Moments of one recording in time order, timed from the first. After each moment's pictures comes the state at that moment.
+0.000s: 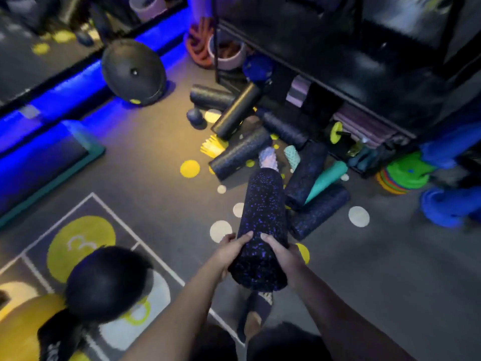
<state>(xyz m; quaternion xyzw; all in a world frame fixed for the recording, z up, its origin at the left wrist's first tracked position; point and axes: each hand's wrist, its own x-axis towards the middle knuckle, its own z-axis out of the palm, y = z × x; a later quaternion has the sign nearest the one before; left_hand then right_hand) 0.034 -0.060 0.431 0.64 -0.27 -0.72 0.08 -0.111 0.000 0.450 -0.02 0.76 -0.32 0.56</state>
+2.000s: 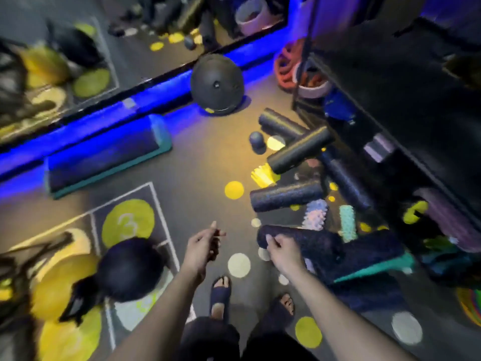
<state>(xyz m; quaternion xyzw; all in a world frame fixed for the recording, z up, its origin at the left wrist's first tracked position) 0.007 -0.265 0.486 0.72 -0.16 -0.55 0.38 -0.207 -0.288 0.461 -0.49 0.71 -0.10 0.50</state>
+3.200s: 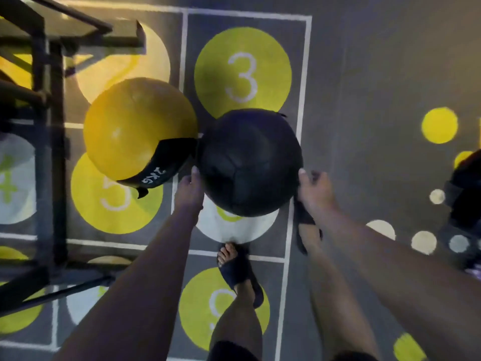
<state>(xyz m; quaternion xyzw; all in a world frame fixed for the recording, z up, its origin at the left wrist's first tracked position) 0.677 0.007 0.003 0.82 0.13 -0.45 0.32 0.471 -0.166 0.010 -0.55 0.70 0.08 0.46</state>
